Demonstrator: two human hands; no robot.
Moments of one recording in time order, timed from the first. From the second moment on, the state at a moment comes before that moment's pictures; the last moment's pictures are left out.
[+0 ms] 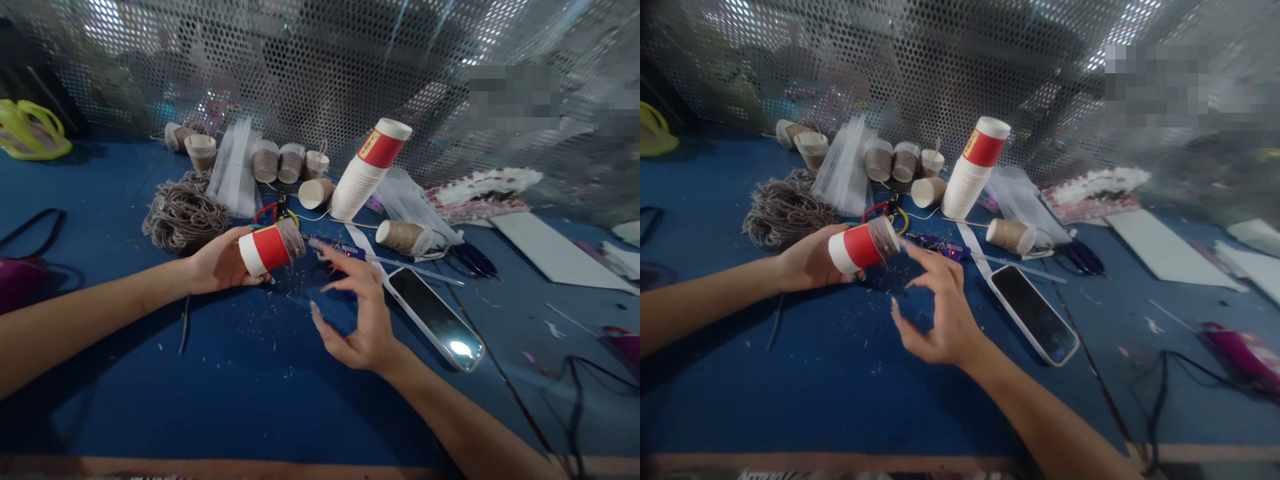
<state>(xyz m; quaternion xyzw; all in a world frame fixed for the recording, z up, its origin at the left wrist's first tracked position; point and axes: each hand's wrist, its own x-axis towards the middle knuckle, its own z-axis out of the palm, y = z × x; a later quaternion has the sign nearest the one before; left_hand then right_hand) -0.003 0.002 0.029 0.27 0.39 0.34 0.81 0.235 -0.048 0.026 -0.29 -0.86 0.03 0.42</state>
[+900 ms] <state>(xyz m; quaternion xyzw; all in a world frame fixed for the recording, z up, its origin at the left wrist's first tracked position) -0.002 -0.017 0.024 0.65 0.44 0.44 0.44 0.233 -0.050 0.026 -0.27 -0.91 0.14 0.27</state>
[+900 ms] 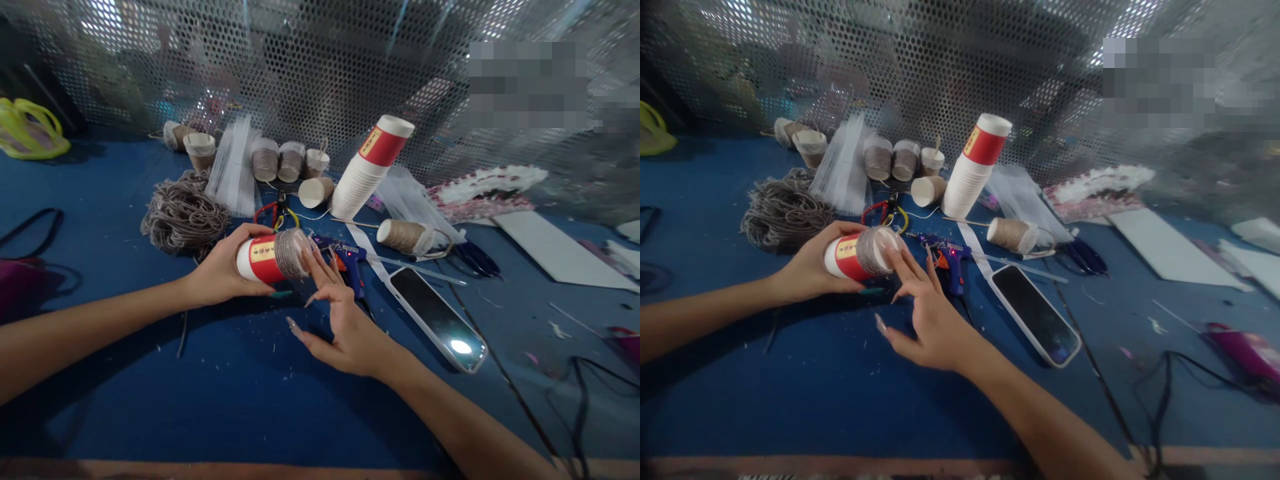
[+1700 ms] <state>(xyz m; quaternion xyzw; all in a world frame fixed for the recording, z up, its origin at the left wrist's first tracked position) -0.004 -0.002 0.004 0.41 0.34 0.51 0.68 0.242 -0.033 0.021 -0.64 -0.70 -0.13 0.28</state>
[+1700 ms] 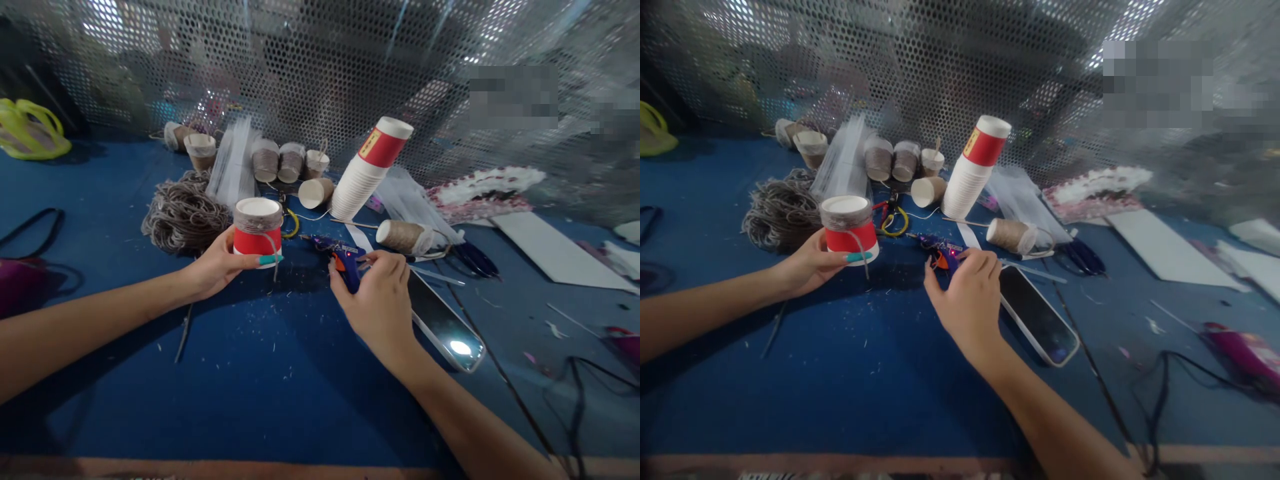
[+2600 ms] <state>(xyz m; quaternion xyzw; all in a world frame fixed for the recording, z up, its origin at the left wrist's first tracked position) 0.003 -0.004 -0.006 0.44 0.30 0.50 0.68 0.253 -0.003 0.039 -0.74 -0.61 0.20 0.19</state>
